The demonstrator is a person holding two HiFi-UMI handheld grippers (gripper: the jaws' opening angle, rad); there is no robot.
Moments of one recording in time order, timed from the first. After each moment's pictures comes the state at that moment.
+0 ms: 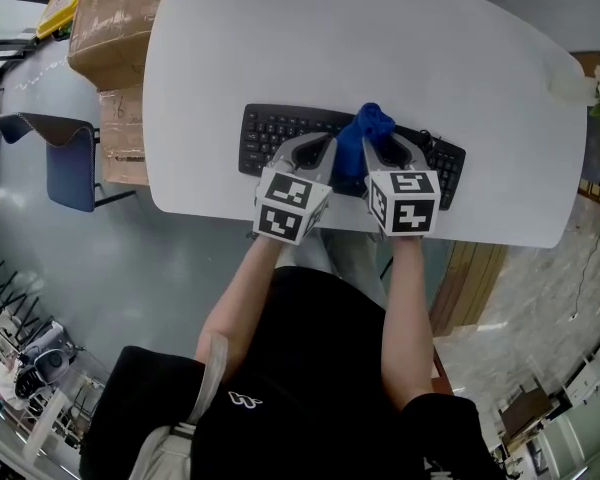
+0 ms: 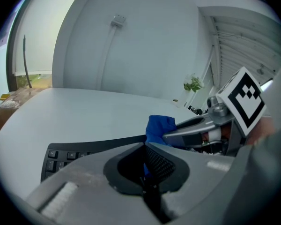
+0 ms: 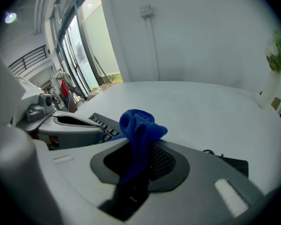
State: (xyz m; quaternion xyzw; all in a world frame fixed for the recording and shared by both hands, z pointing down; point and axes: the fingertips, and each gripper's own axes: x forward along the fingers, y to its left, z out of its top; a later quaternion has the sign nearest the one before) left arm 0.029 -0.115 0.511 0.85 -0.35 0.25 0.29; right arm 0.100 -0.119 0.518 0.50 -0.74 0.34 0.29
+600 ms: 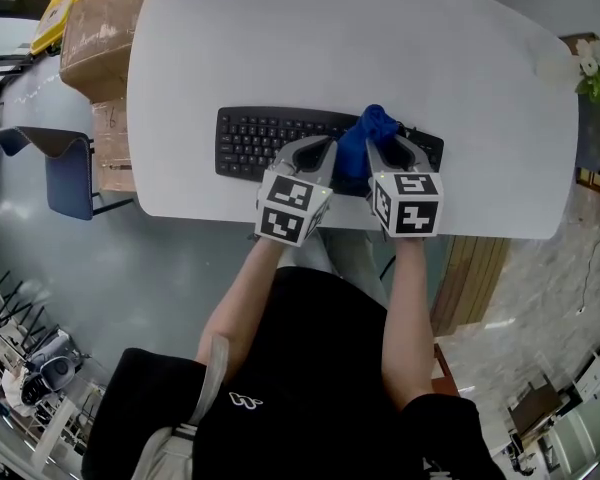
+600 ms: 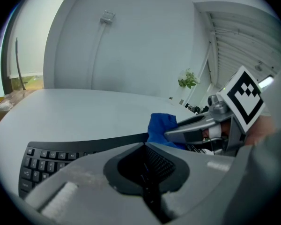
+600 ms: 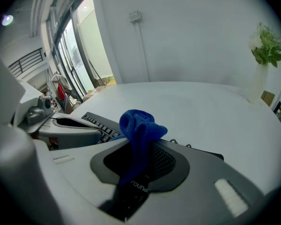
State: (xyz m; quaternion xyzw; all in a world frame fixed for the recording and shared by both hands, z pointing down) left arm 0.085 -0.100 0.515 0.86 -0.34 0.26 0.29; right arm 0.163 -0.105 0.517 0.52 -0.73 0.34 0.28
